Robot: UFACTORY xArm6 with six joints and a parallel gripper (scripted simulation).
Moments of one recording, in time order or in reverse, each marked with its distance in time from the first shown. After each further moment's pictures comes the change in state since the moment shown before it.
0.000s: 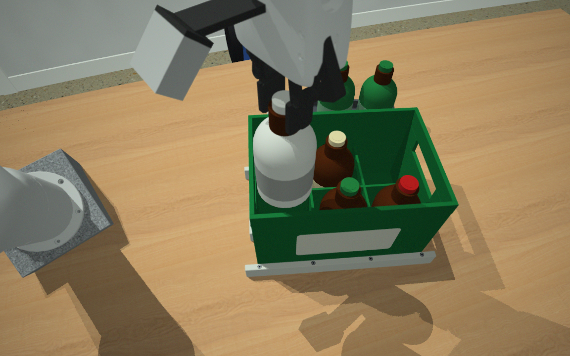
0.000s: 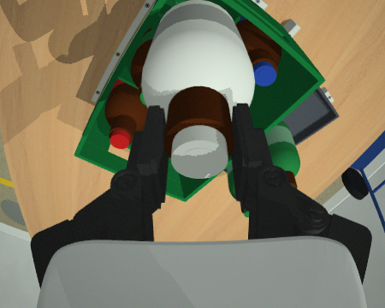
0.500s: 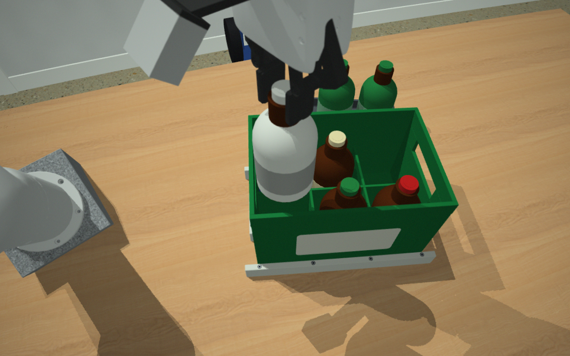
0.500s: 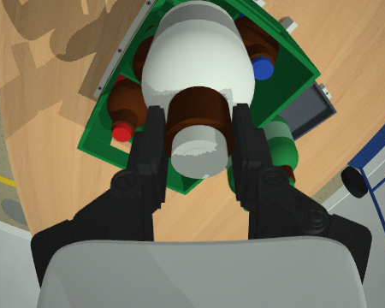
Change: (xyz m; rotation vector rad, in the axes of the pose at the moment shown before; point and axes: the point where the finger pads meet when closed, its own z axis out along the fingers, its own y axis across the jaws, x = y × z) arm 0.000 0.000 -0.013 0.000 0.000 0.000
